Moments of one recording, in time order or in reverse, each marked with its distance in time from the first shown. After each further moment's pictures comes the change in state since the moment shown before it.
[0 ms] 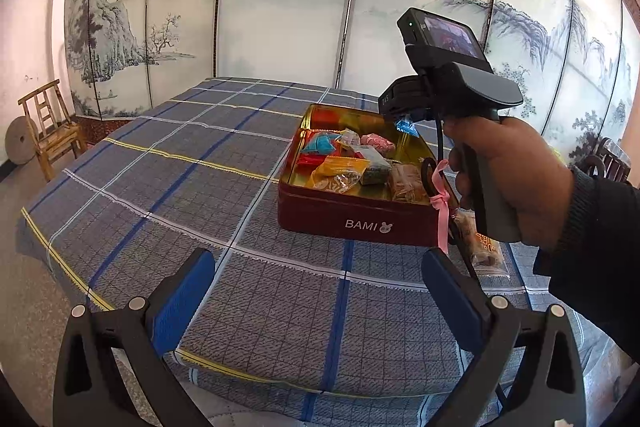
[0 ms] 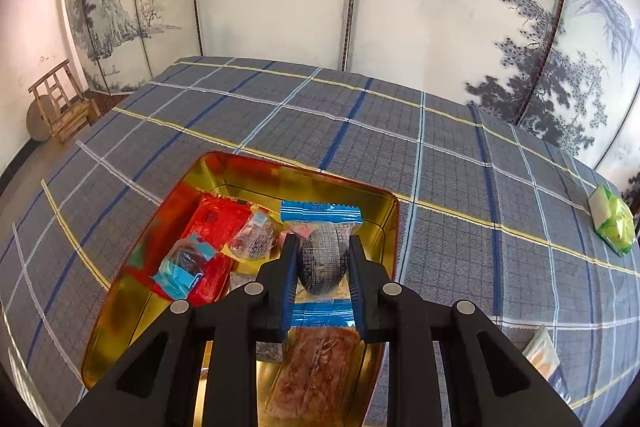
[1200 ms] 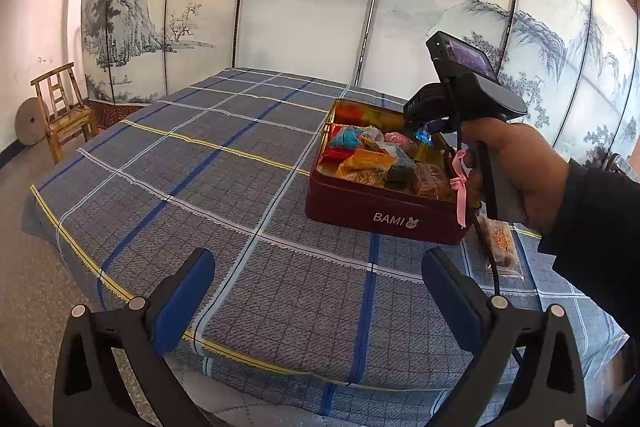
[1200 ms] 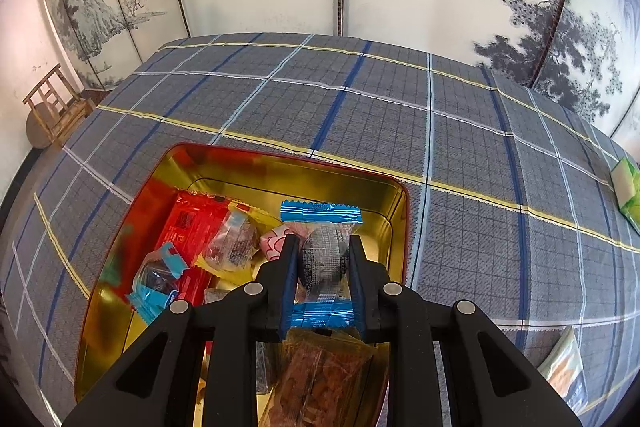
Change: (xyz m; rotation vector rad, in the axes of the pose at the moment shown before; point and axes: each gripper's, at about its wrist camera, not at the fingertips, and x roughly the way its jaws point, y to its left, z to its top) left arm -0.001 0.021 -0.006 -0.060 0.009 0.030; right arm 0.043 -0.016 0.010 0.072 0.109 0.050
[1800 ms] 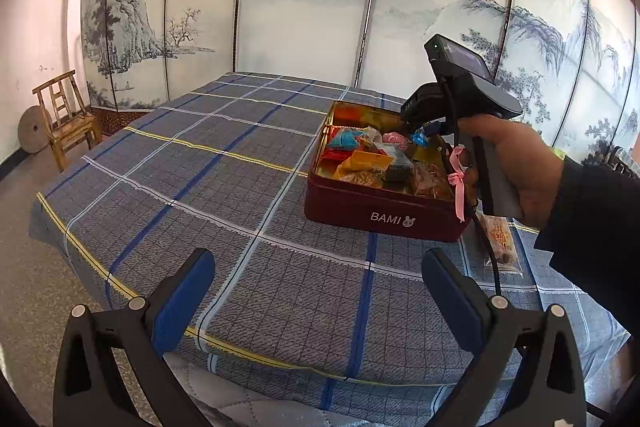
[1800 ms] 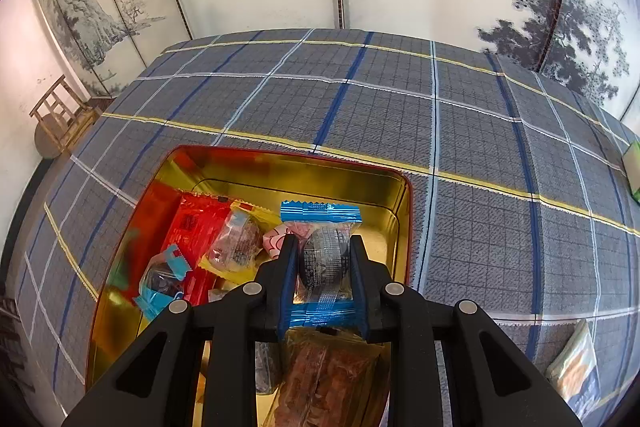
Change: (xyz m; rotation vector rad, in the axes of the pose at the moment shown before) left arm -0.007 -0.006 -0.001 0.026 -0.005 0.020; right arm 0.006 -0.006 0.000 0.041 0.024 0.045
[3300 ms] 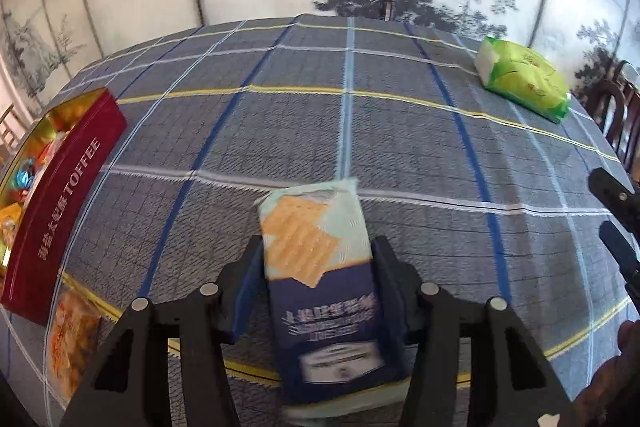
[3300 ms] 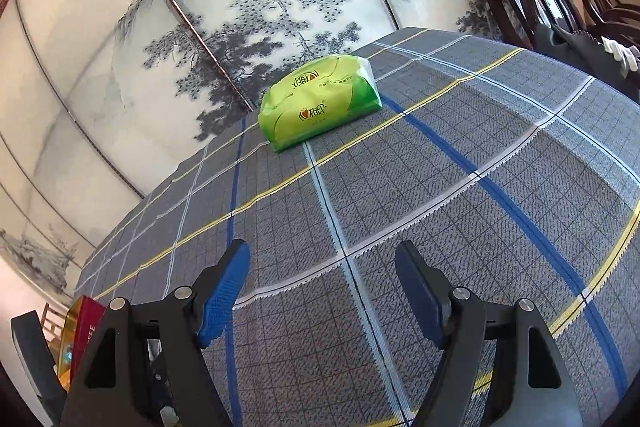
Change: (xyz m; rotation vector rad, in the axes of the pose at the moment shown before) left arm 0.195 -0.394 0.025 0.207 0.307 -0.004; right arm -0.134 -0.440 -0.177 0.662 -0.387 -0.078
